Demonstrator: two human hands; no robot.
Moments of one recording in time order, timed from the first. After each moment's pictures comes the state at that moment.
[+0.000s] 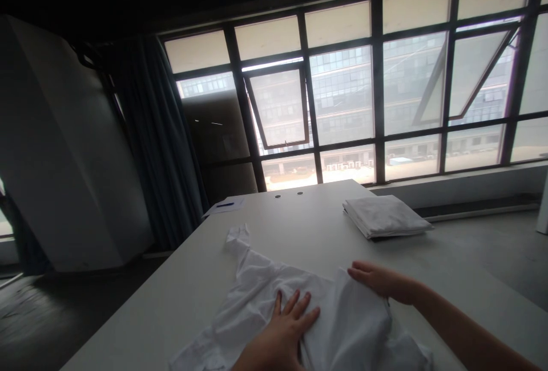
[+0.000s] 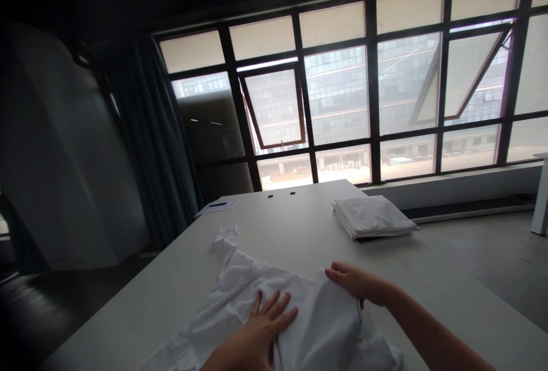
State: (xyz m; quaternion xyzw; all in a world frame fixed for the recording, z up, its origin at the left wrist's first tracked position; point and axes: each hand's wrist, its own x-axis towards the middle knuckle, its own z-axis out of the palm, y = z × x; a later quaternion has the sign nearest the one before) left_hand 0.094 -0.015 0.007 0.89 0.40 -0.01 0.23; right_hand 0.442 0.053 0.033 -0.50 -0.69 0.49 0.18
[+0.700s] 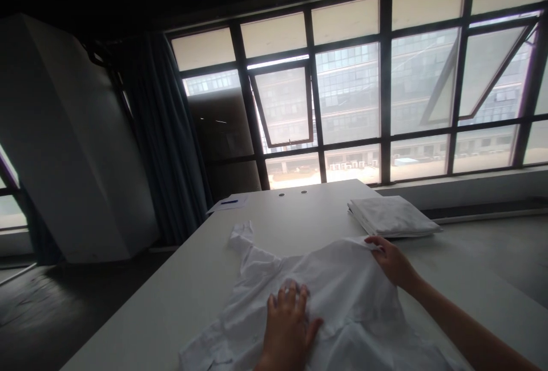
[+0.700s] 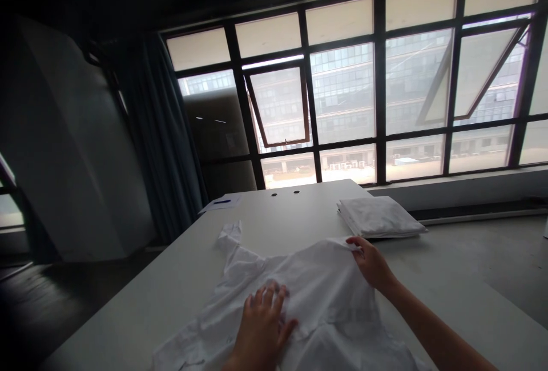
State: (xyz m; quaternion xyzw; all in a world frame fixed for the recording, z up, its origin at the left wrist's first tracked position) left_hand 0.116 -0.027 -0.018 0.77 0.63 0.10 0.05; right_hand 0.468 0.107 -0.003 -0.55 -0.69 0.20 0.43
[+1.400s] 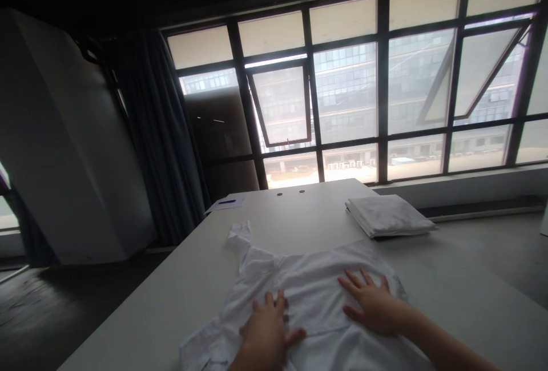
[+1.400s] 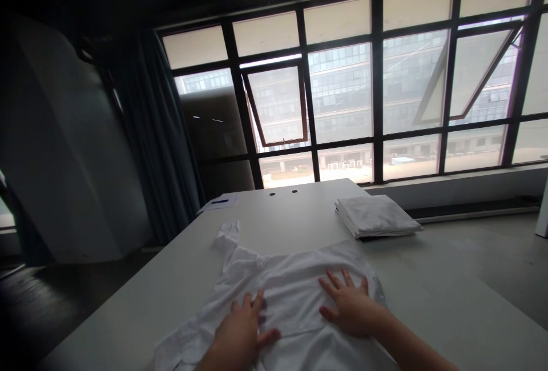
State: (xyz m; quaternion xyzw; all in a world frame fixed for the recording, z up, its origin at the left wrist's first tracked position) left_hand 0.103 -0.035 0.022 0.67 0.73 -0.04 0.10; right_hand 0.402 0.035 -0.018 -0.54 -0.82 0.20 0.02
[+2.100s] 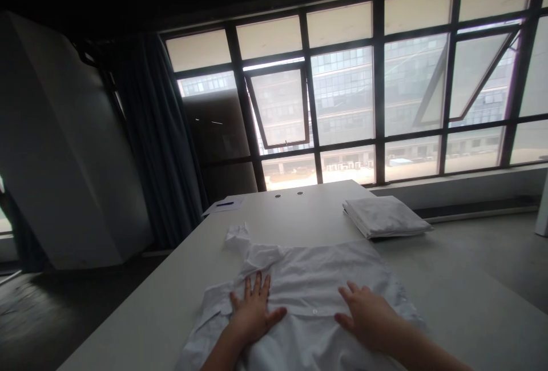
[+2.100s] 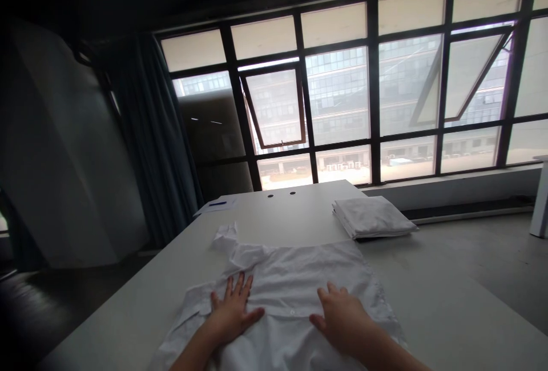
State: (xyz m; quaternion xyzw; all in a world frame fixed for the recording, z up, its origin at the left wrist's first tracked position) left_hand 0.052 0.006 0.004 0.68 0.73 -0.08 0.10; right_hand 0.377 -0.003 0.004 -0.59 -0.80 0.10 0.04
